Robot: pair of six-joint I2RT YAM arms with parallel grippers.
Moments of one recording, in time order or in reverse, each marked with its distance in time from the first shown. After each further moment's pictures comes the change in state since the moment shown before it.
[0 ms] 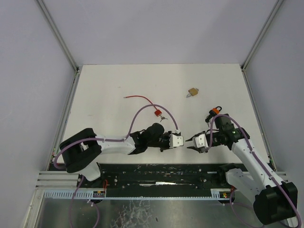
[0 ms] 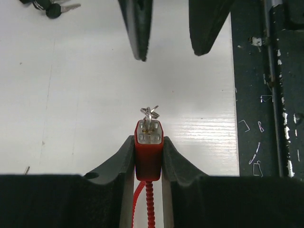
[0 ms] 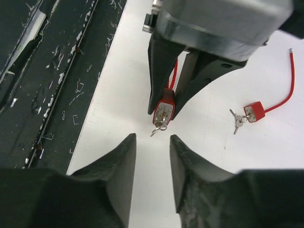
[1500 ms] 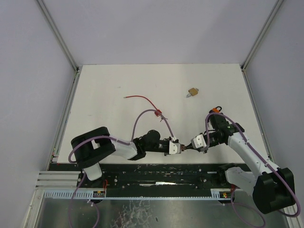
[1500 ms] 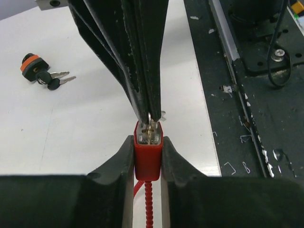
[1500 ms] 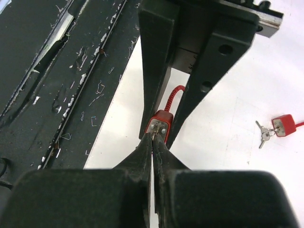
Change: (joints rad) left arm -0.031 0.139 -0.136 0.558 0.076 -0.032; right arm 0.026 0.128 0.017 -0.067 -0.026 -0.077
